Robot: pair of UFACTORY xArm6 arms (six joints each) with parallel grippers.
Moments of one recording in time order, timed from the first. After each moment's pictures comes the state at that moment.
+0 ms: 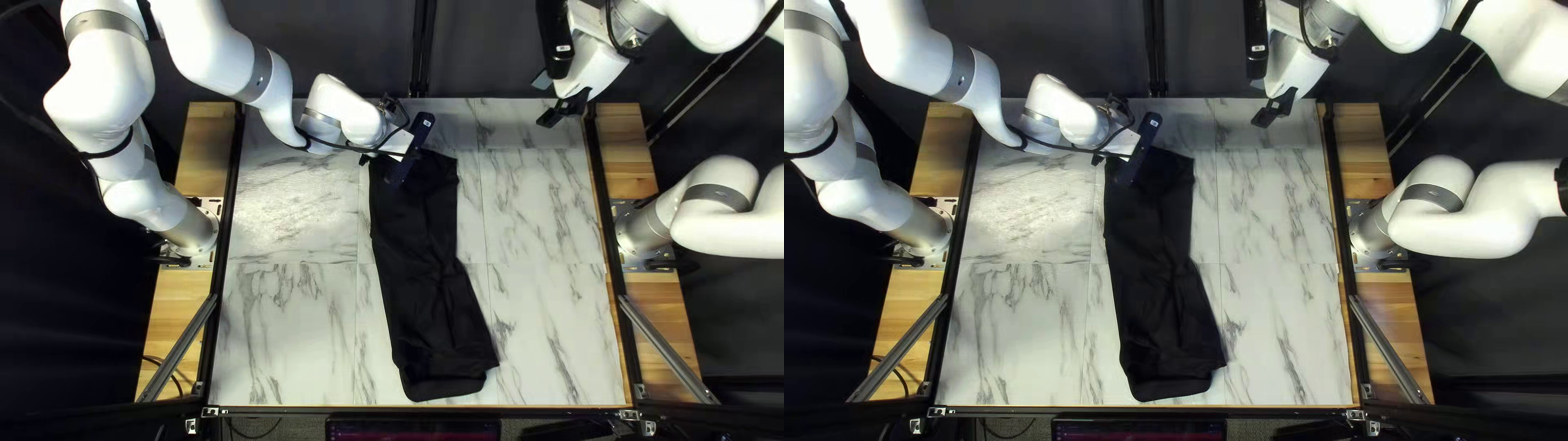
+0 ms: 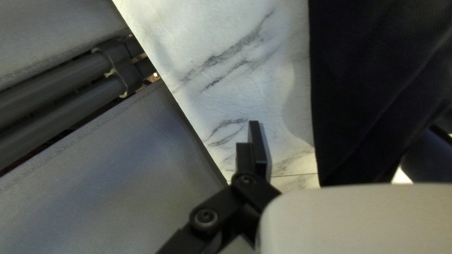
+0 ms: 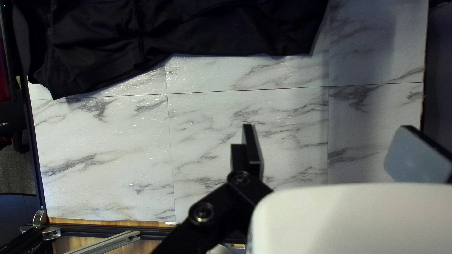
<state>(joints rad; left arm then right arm) 0.40 0.23 -0.84 0.93 0.52 0.07 -0.57 -0.68 -0.76 0.30 1.20 -0.61</state>
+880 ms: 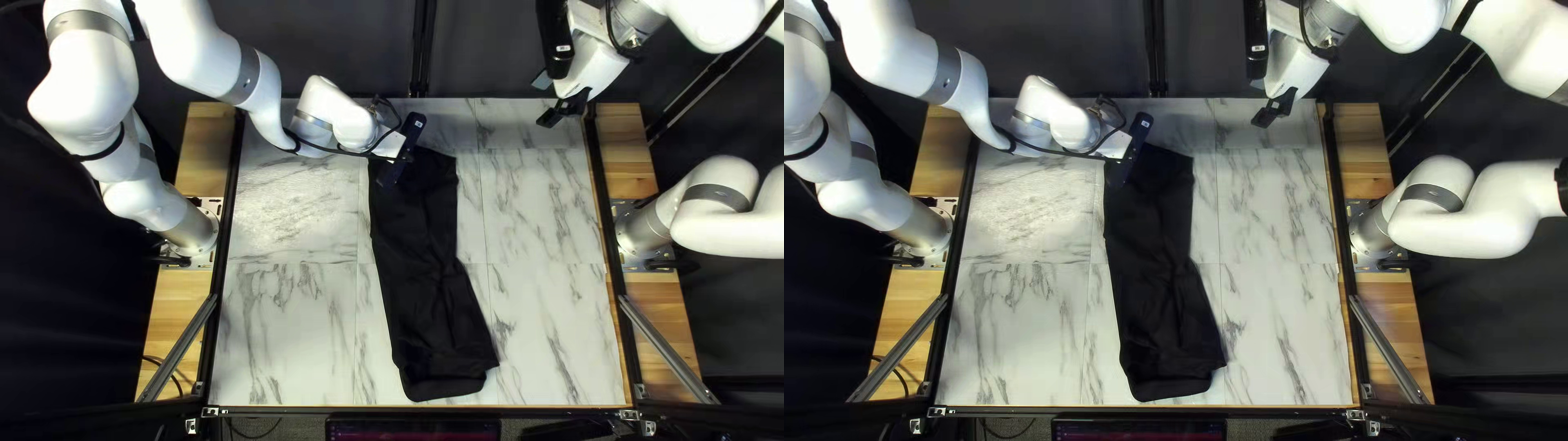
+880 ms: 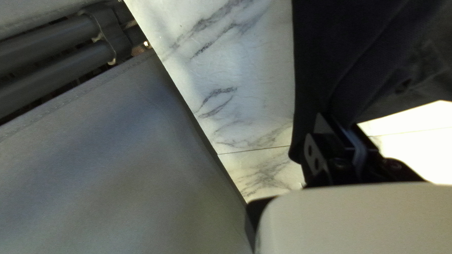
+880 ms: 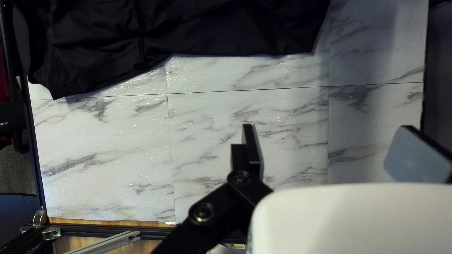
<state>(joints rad) 0.34 0.13 -0.79 0.89 0.57 0.07 -0.57 -0.68 -0.76 0.30 1.20 -0.61</state>
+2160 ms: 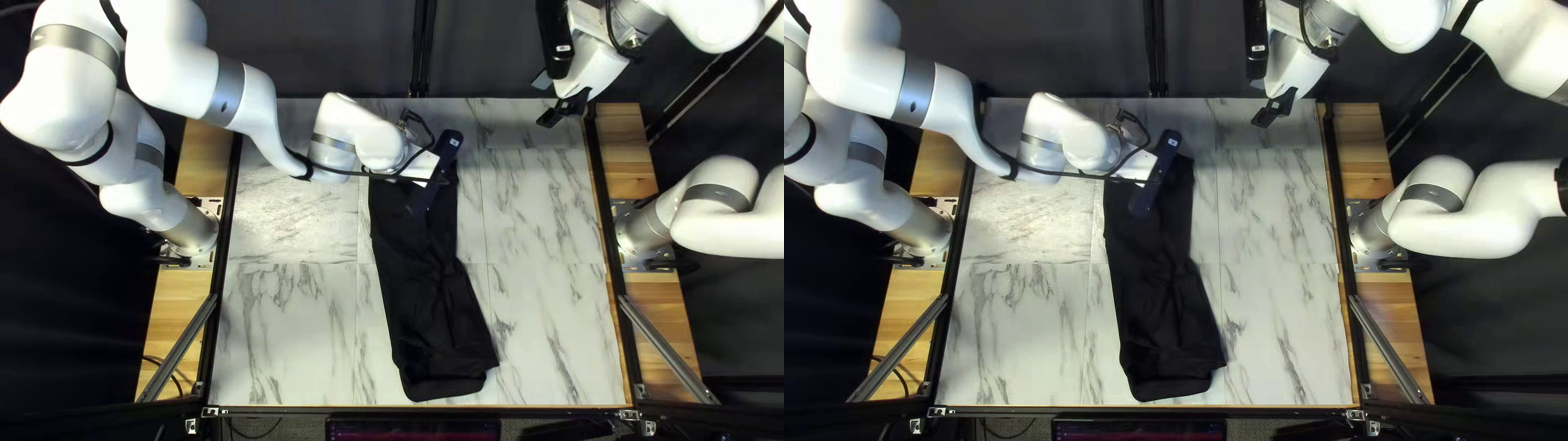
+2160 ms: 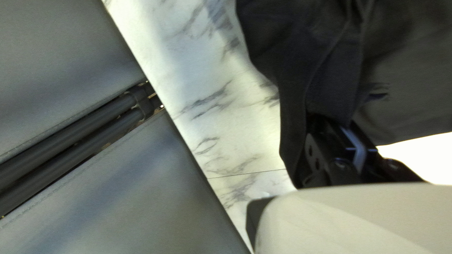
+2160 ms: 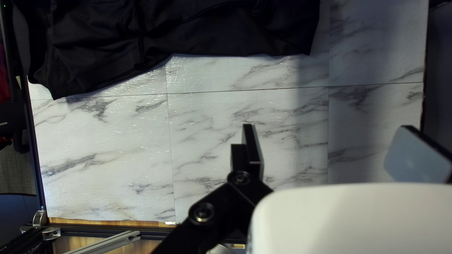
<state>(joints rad) 0.06 0.10 -0.96 0.57 0.77 0.12 -0.57 -0.68 -0.76 0.30 1.20 -0.61</state>
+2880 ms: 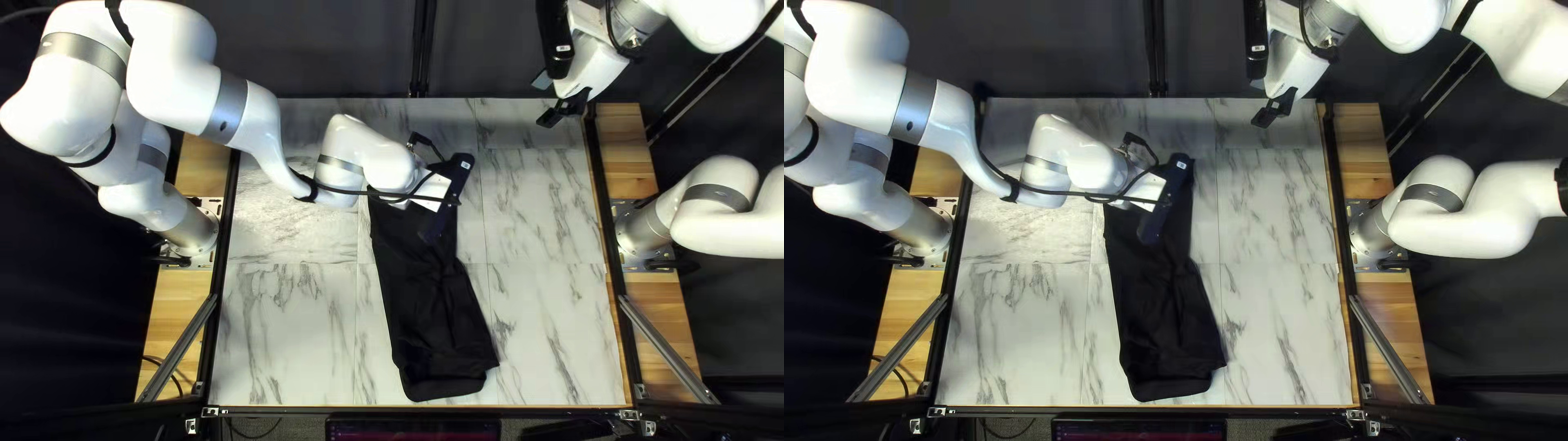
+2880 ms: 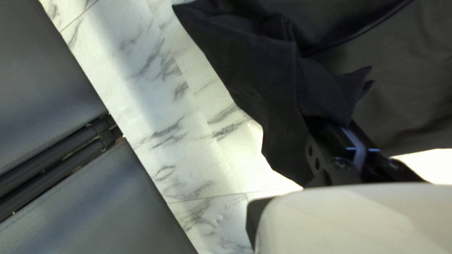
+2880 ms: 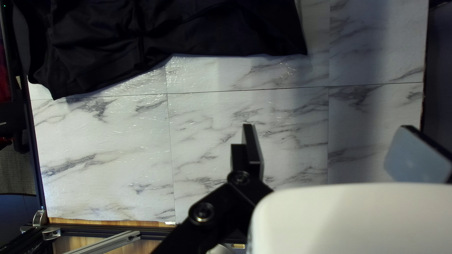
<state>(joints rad) -0.06 0.11 -0.98 0.49 0.77 0.07 -0.57 -0.68 -0.76 0.30 1.20 -0.61</state>
